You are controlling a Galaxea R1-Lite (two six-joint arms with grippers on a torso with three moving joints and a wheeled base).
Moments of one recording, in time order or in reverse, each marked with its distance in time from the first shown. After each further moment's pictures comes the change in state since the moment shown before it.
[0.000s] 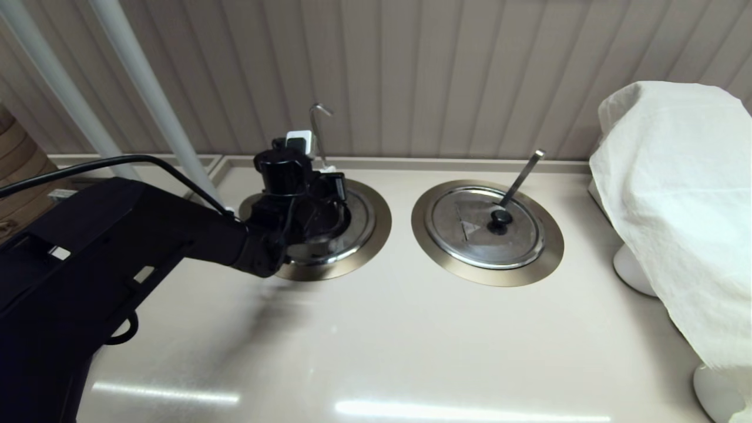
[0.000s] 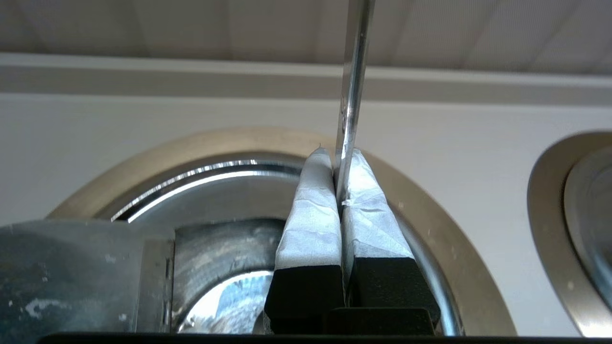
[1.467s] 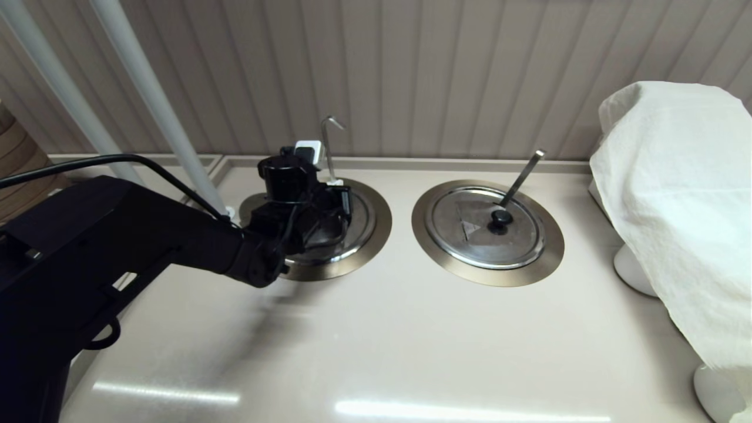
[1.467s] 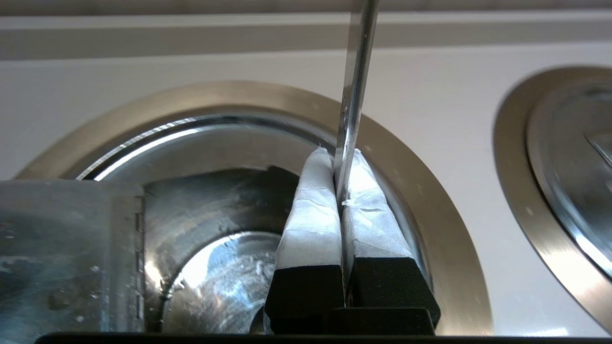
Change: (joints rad) left arm -0.033 -0.059 0.096 0.053 -0.050 0.013; right arm 0.001 0.000 0.000 0.000 0.001 0.000
